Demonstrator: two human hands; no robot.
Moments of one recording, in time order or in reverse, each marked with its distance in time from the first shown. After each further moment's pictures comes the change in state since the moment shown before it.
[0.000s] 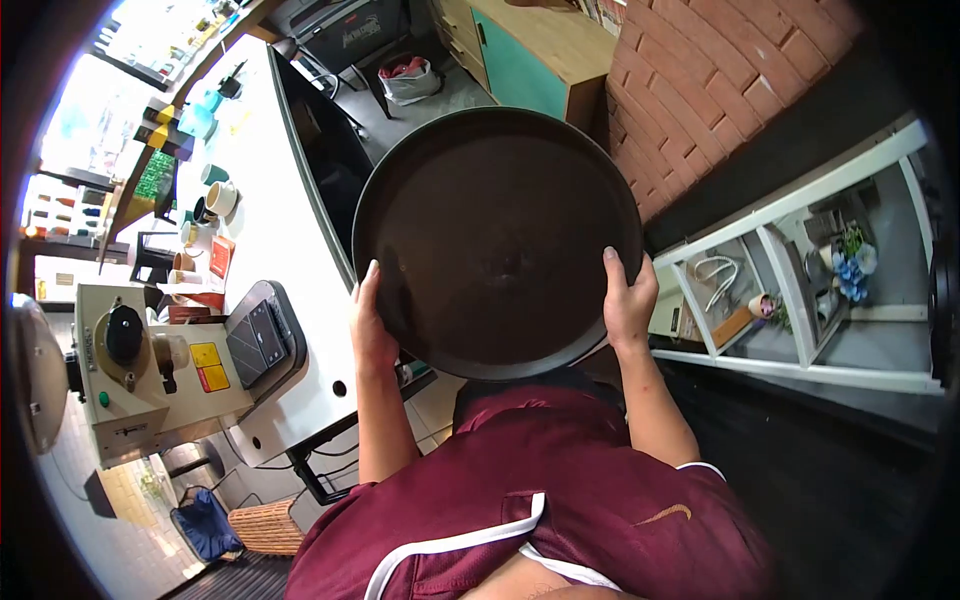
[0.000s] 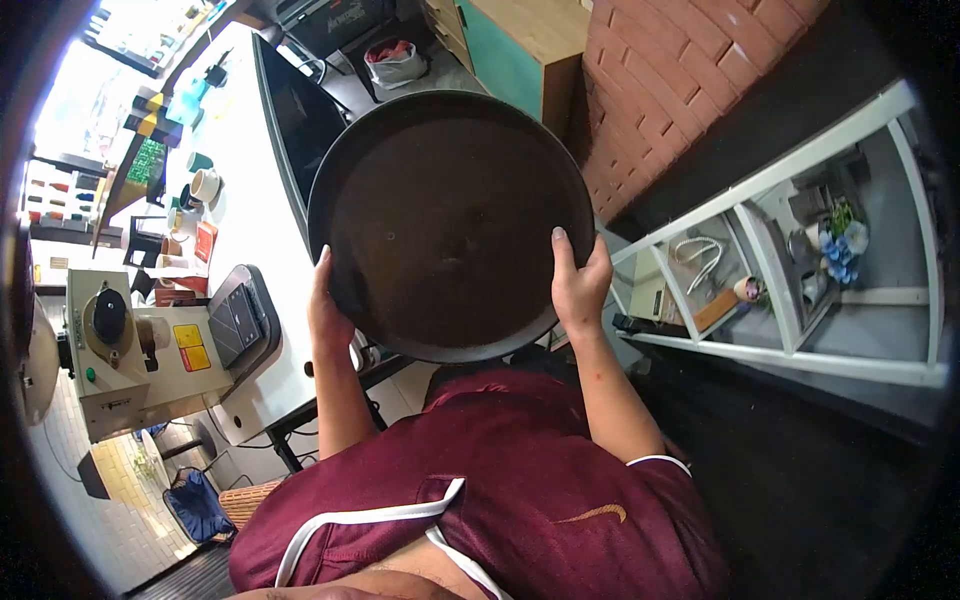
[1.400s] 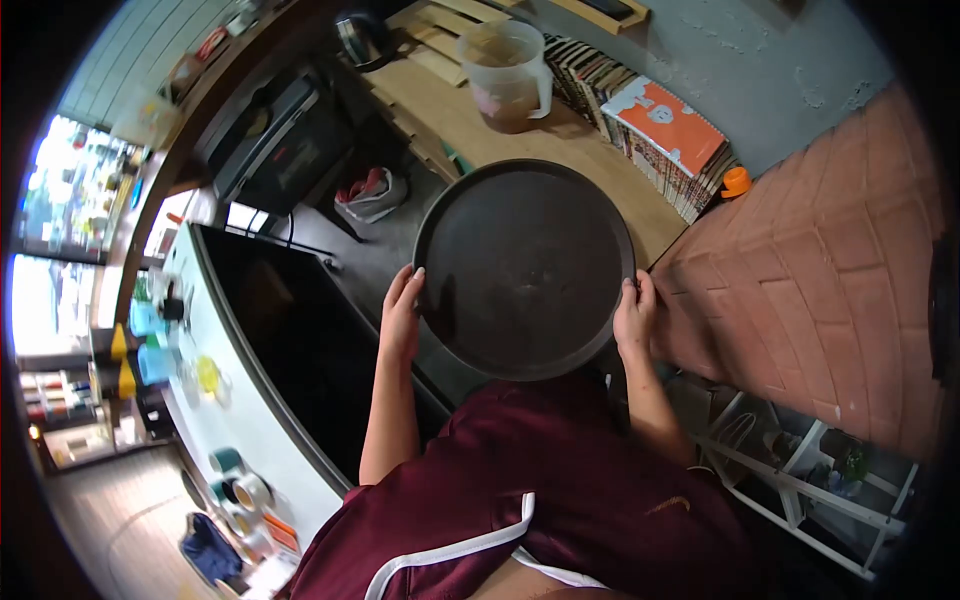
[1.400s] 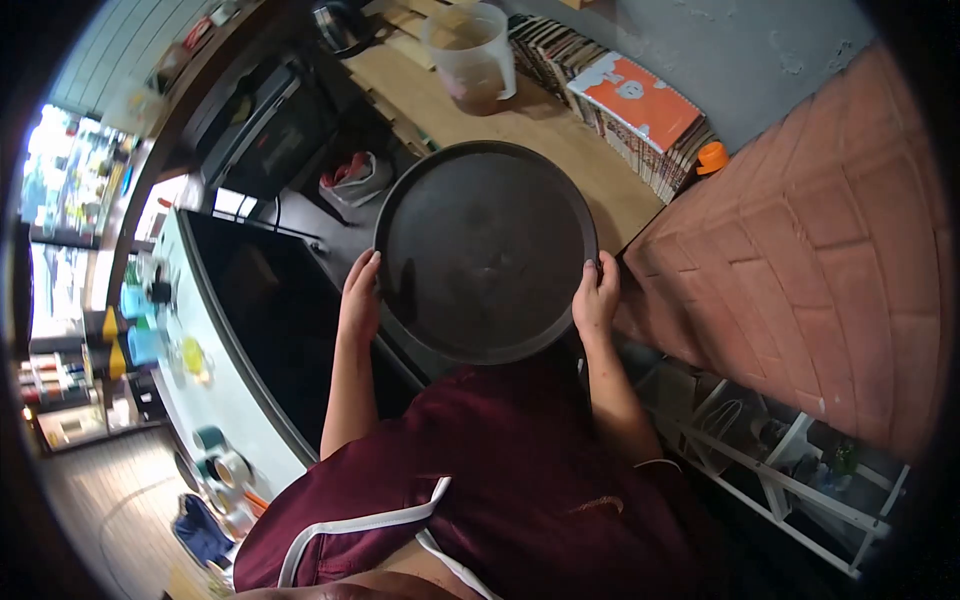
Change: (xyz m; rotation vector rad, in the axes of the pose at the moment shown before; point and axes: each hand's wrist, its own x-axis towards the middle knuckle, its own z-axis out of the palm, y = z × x) left_hand 0.571 0.017 0.212 0.430 -0.198 -0.220; right_hand 0.464 0.147 0.194 -0.276 0.331 0.138
